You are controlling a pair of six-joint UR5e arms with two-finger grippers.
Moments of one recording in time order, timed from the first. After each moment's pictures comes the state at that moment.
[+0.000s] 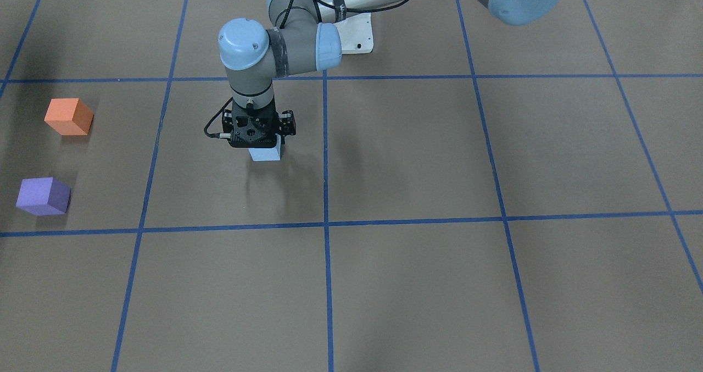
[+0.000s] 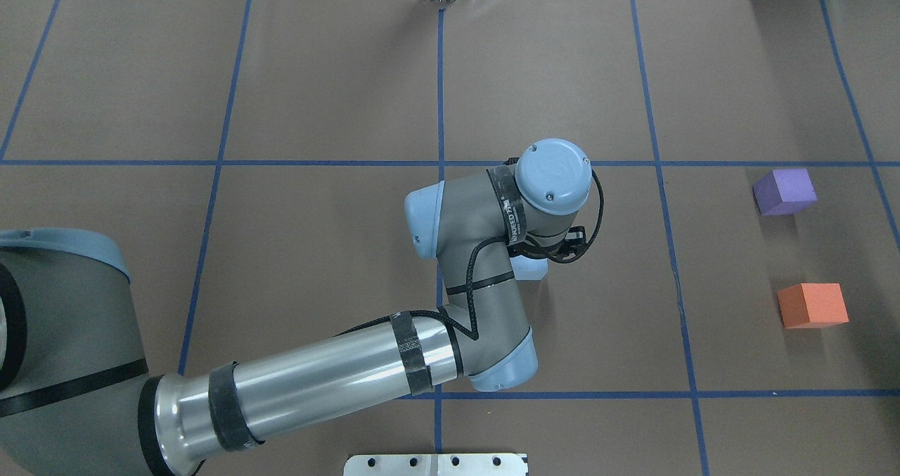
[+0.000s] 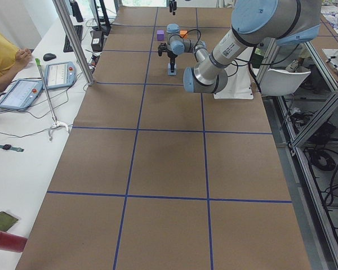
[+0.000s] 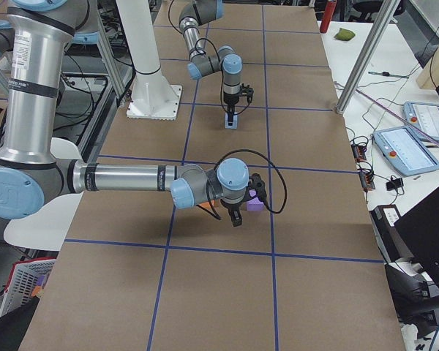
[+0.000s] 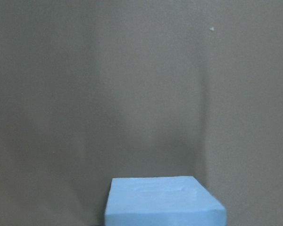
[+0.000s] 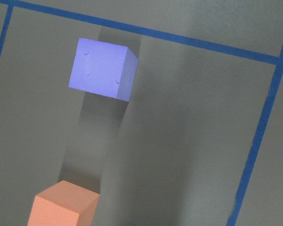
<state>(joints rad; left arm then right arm) -0.40 -2.76 -1.07 -1.75 -1.85 -1.31 1.39 -1.76 1.75 -1.26 2.51 0.02</state>
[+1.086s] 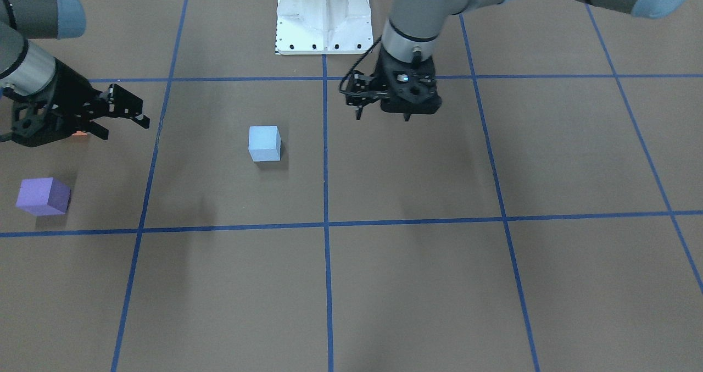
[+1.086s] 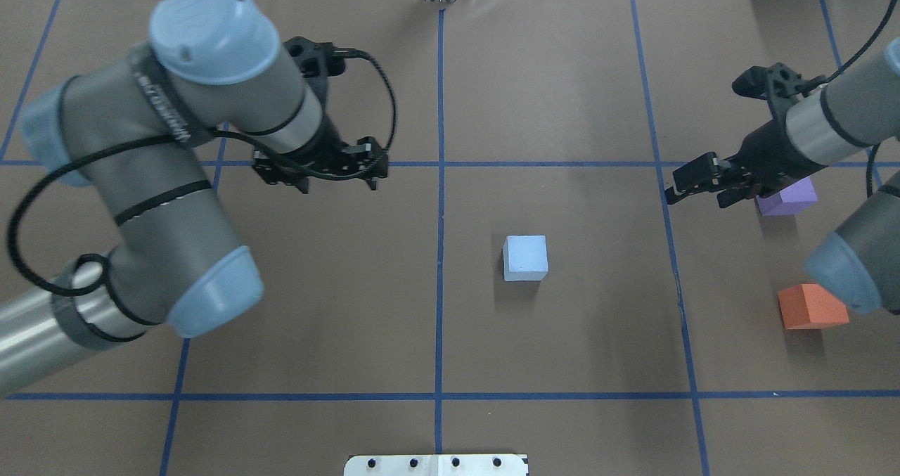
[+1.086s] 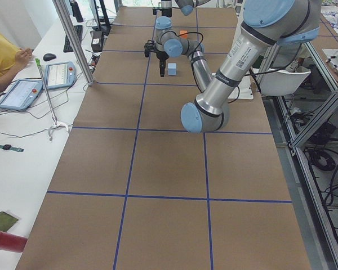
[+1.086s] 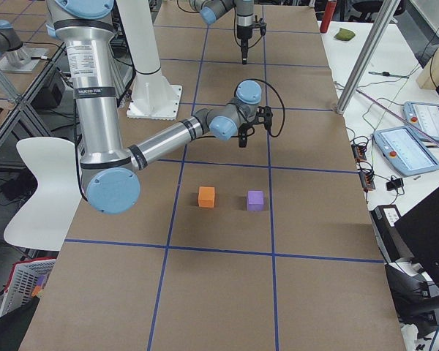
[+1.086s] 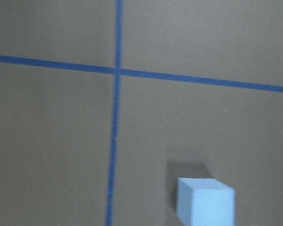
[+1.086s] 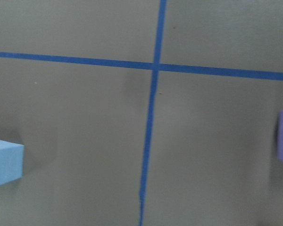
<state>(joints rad) -0.72 -2.18 -1.92 -1.42 -2.05 -1.07 0.90 -1.42 1.92 -1.24 2.34 0.97</state>
